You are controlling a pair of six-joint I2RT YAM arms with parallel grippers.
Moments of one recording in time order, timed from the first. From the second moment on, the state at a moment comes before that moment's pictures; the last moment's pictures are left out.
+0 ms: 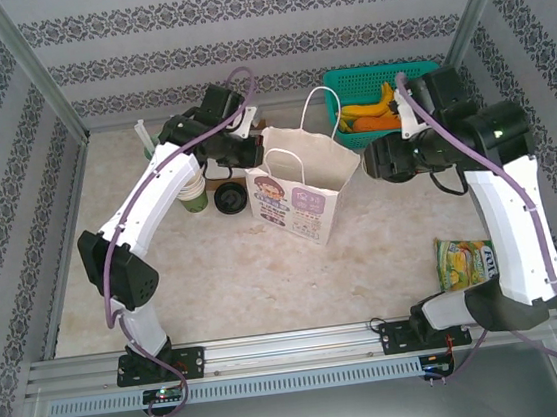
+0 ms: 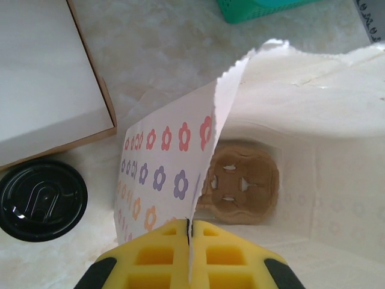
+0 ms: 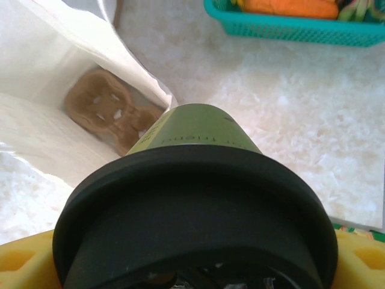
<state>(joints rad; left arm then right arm) -0.50 1.84 1.96 -1.07 0.23 -0.24 0.32 1.38 2.09 -1.68 0.03 0.24</state>
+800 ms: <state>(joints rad) -0.50 1.85 1.97 -1.09 0.32 -0.13 0.59 1.71 2.31 -1.69 -0.03 0.20</state>
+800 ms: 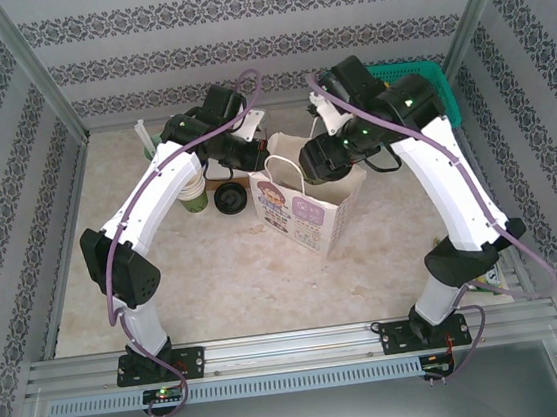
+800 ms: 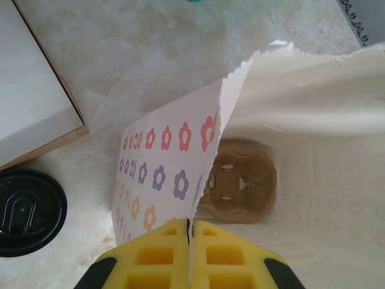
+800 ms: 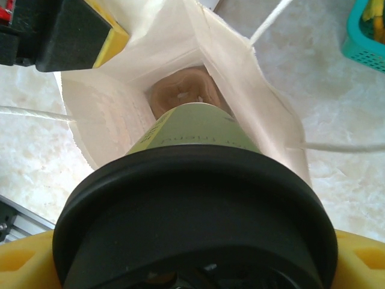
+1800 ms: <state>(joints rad) -0.50 1.85 1.97 -1.09 0.38 -0.07 0.48 1.69 1.94 -1.49 -0.18 0.21</state>
